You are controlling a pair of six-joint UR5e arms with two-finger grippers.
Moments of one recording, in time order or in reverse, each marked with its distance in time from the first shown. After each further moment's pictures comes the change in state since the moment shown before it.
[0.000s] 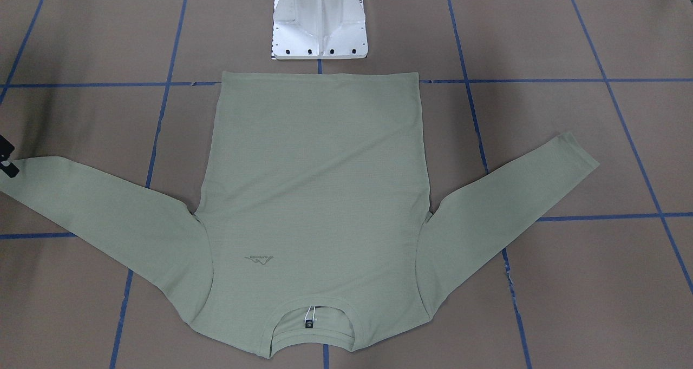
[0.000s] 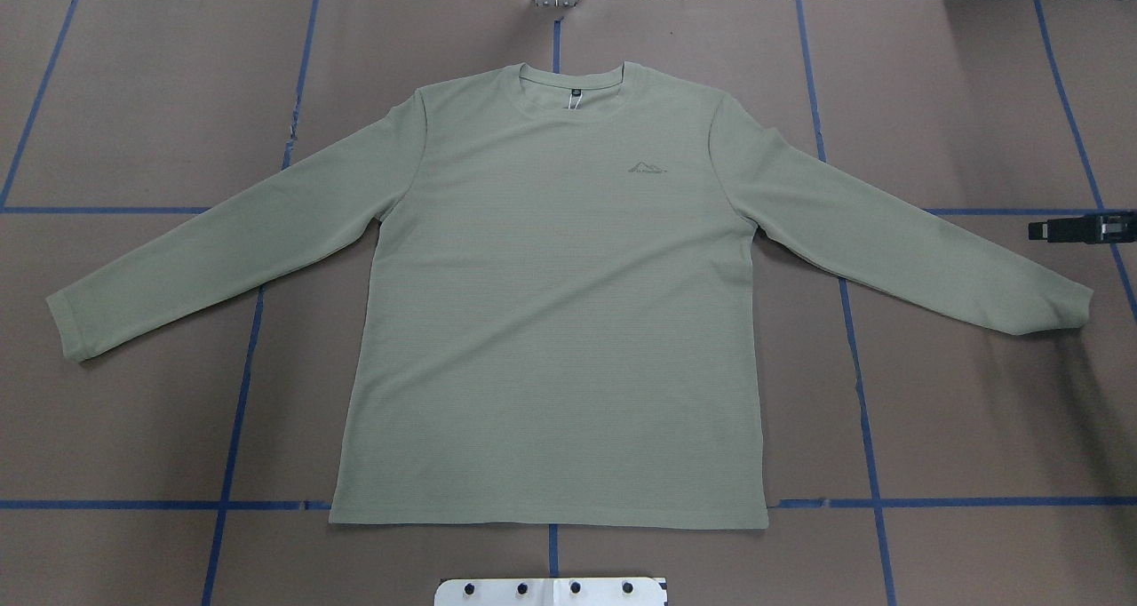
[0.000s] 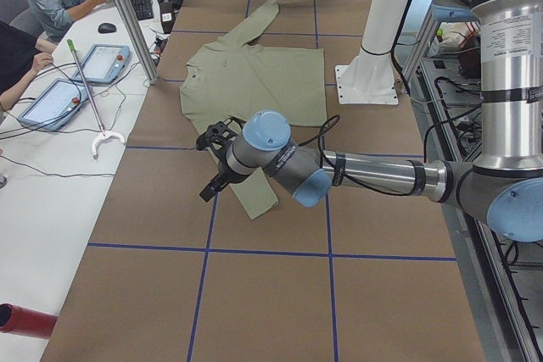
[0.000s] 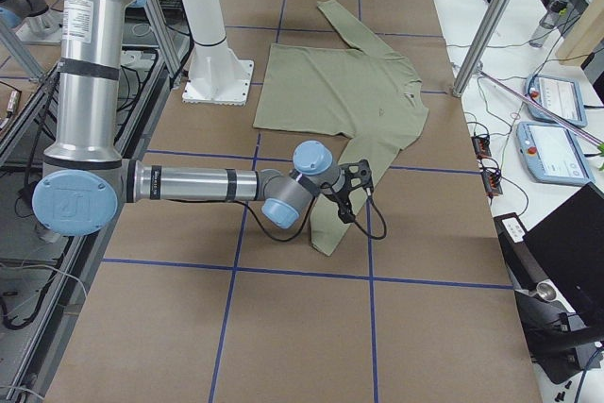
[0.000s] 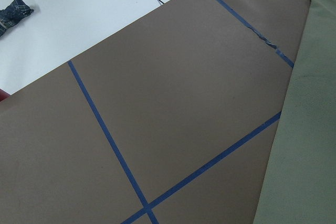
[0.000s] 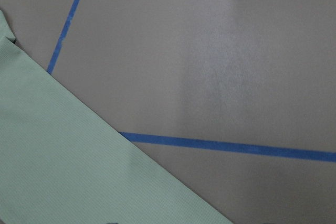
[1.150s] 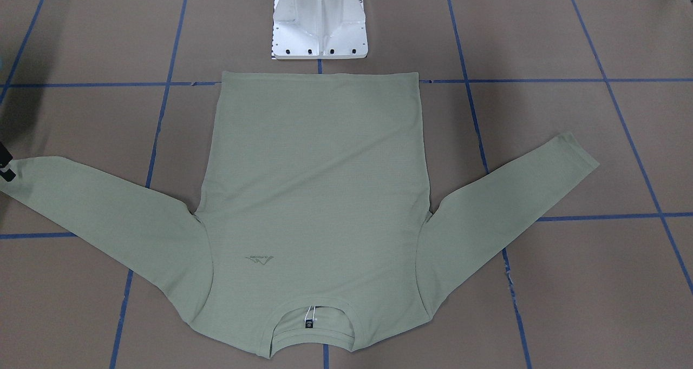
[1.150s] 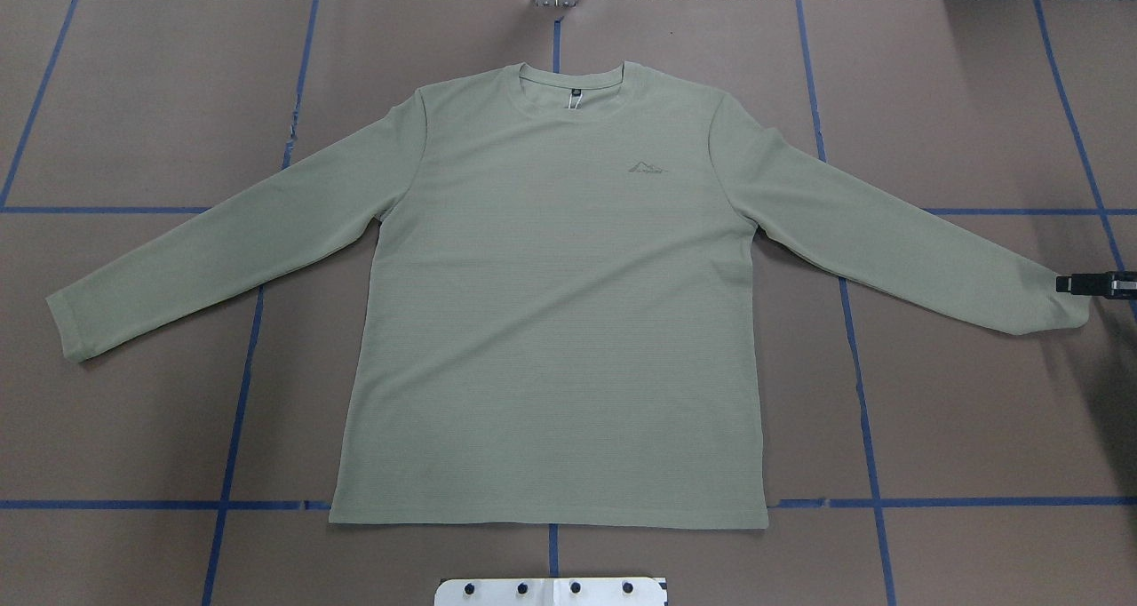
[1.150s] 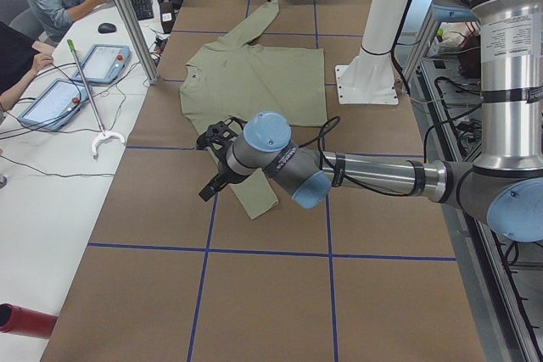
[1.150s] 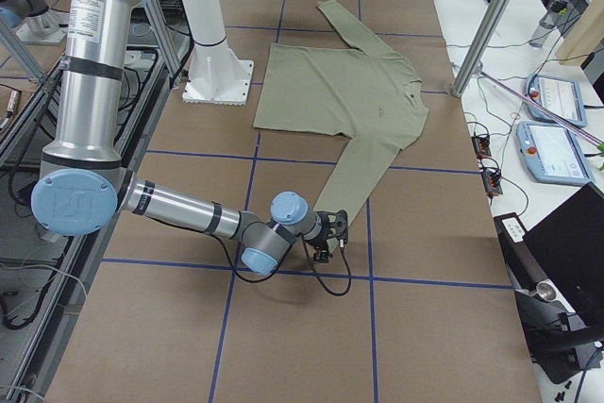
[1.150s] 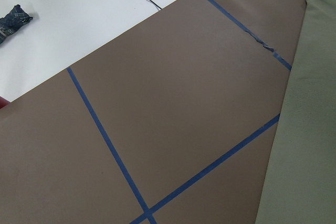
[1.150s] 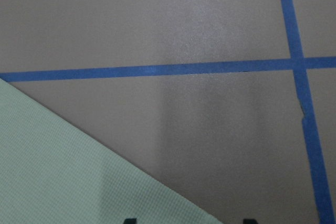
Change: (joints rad) left arm 0.000 -0.001 0.008 -0.019 0.000 0.001; right arm -0.044 -0.031 -0.187 0.139 -0.061 0.055
